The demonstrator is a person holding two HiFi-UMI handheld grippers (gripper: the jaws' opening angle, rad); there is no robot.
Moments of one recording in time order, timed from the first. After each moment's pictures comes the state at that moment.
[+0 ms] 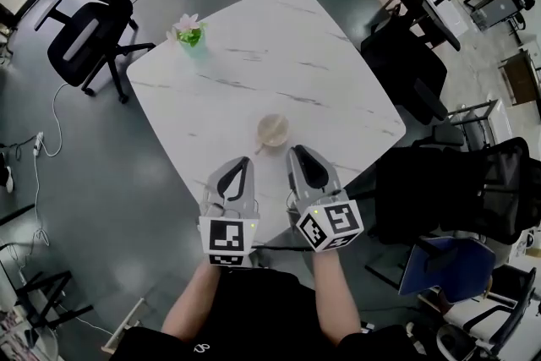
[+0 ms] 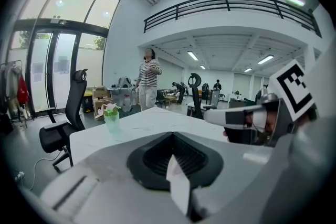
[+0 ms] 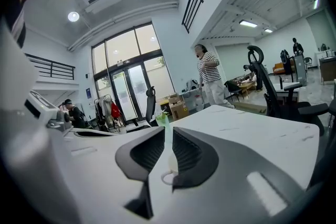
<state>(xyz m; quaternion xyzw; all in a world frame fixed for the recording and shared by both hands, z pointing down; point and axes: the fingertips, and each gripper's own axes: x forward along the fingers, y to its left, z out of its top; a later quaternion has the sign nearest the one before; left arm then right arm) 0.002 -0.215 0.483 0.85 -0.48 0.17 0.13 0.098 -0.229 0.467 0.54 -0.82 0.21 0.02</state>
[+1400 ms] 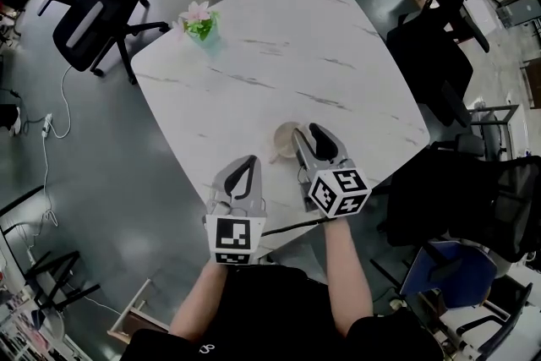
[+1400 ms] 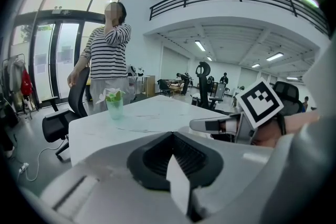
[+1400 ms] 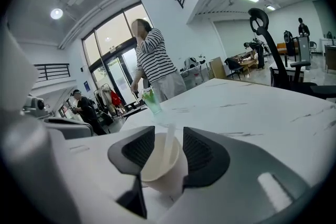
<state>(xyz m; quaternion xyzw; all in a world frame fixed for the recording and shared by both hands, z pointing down) -0.011 -0.253 0.530 0.83 -0.49 0.21 0.18 0.097 -0.310 0.574 0.50 -0.81 0.31 0.09</state>
